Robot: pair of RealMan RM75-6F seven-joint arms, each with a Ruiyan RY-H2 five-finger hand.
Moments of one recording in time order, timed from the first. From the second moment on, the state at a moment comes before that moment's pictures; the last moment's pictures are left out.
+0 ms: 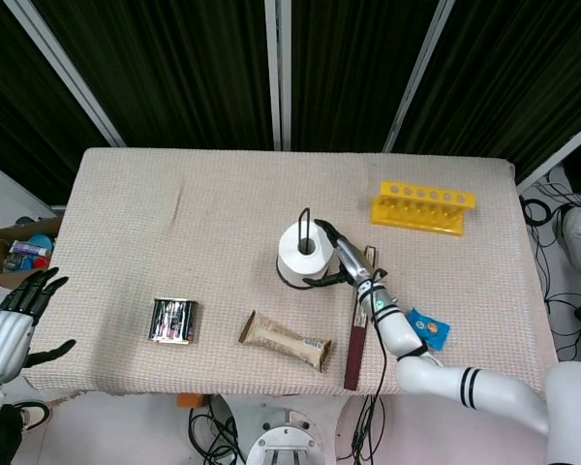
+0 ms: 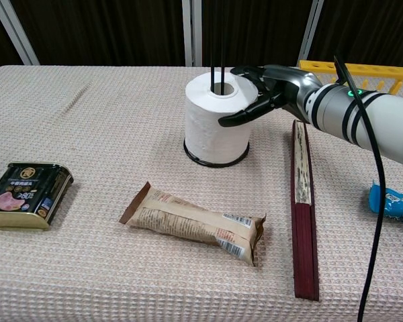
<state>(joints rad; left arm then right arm) -0.07 -1.10 0.03 -1.50 1.66 1.58 -0.18 0.77 -1.70 0.36 -1.45 -0.85 0.79 0.19</state>
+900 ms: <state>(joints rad) -0.08 -1.10 0.03 -1.49 1.64 1.56 -0.20 0.75 -1.78 0.40 -1.38 -0.97 0.90 0.26</state>
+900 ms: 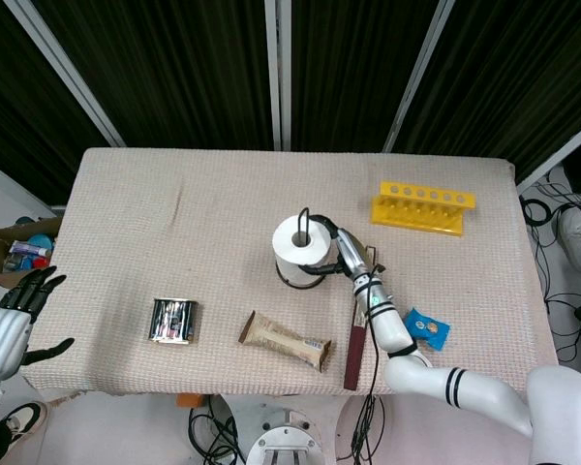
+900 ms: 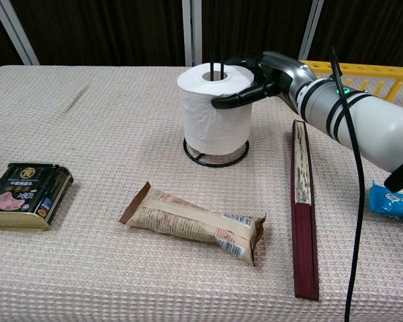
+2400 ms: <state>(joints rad) -0.09 -1.12 0.04 -1.51 1.66 1.54 -0.14 0.45 -1.33 0.18 -1.77 -1.49 1.11 0.59</state>
